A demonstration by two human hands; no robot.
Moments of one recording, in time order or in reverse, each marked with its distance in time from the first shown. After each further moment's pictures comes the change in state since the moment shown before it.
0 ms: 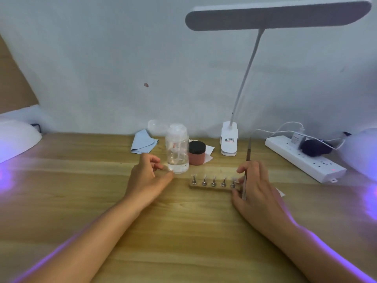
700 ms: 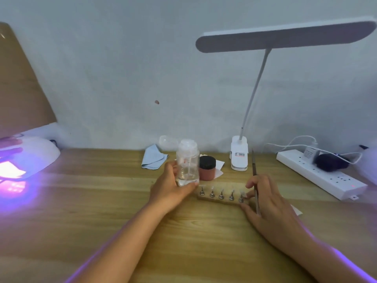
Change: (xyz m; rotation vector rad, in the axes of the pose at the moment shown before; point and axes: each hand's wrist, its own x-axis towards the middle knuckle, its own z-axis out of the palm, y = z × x) left_hand 0.021 0.006 0.021 0.016 -0.119 0.063; right_hand 0.007 0.012 0.007 0.072 0.047 -0.129
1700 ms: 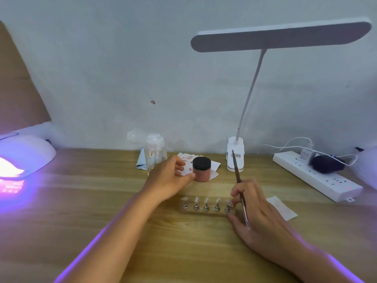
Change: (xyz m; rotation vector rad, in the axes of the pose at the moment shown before) left_hand 0.022 0.008 -0.006 0.183 -0.044 0.134; right_hand -0.006 -0.008 0.003 0.062 -0.072 -0.188
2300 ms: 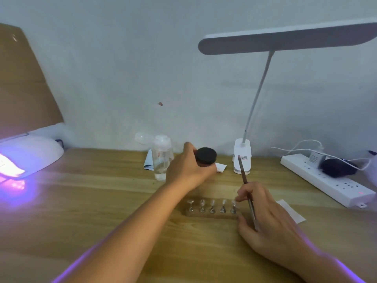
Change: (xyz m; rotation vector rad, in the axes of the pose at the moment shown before) left_hand 0.010 0.046 0.008 0.053 0.109 -0.050; right_hand -0.001 -0.008 -0.011 -0.015 0.001 0.045
